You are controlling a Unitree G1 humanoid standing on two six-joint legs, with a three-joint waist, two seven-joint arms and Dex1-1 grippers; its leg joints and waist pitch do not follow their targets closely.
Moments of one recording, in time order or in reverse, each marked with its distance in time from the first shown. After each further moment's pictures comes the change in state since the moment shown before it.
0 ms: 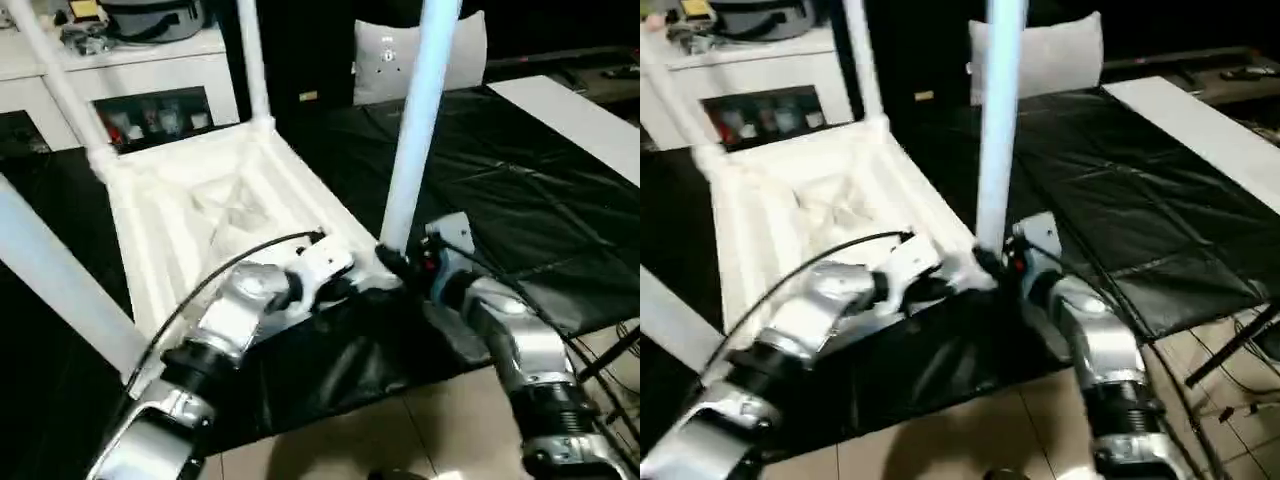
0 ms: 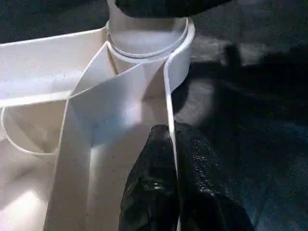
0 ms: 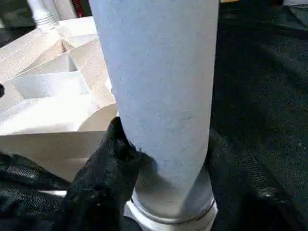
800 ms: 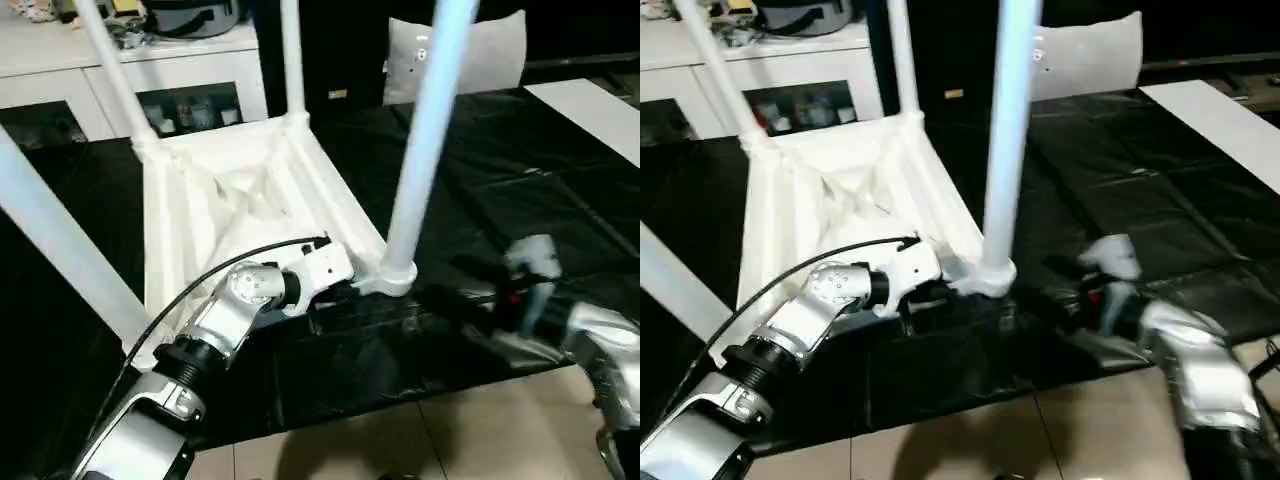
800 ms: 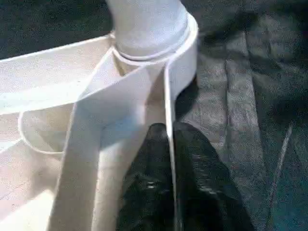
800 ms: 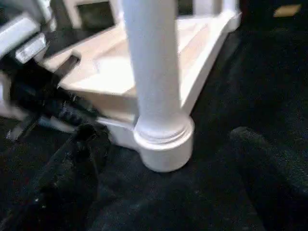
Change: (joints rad) left arm 0.002 0.076 0.002 0.106 -0.033 -0.288 -0.012; right arm 0.236 -0.304 -0.135 -0.213 0.233 -0.025 0.406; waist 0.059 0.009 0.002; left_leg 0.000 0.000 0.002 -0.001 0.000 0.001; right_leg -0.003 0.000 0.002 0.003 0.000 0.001
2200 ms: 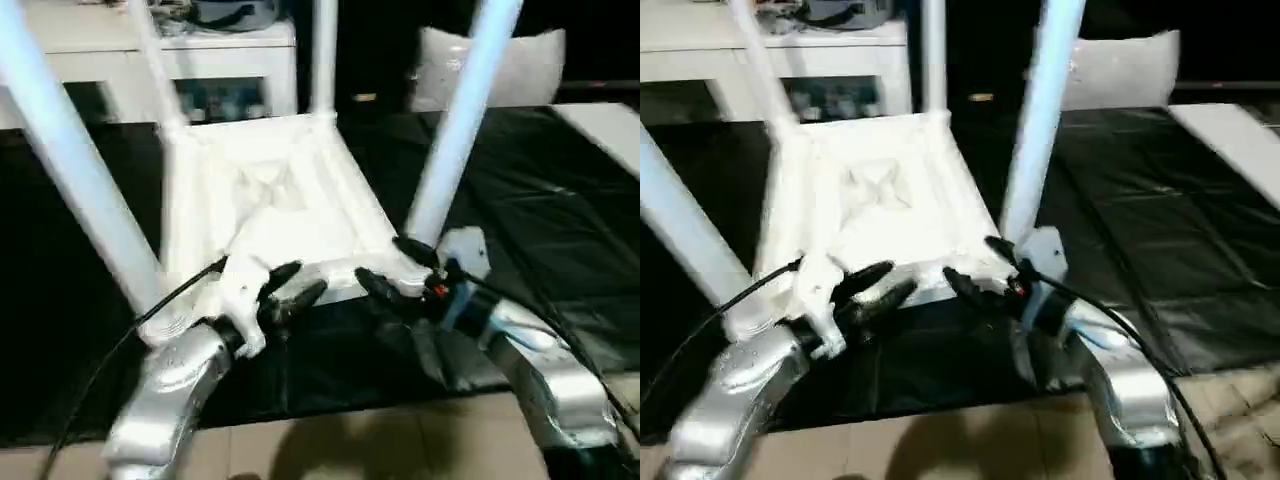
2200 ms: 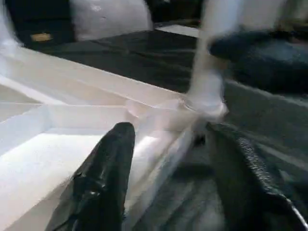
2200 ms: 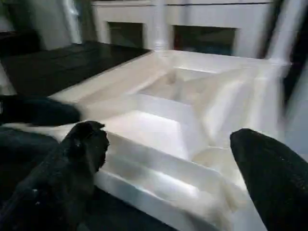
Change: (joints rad) left arm 0.570 0.034 0.218 -0.774 -0.303 0.232 0.197; right arm -0.047 0.219 0.208 -0.156 -0.123 0.000 -0.327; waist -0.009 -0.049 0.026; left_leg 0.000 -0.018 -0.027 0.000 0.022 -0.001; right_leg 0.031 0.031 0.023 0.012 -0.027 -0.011
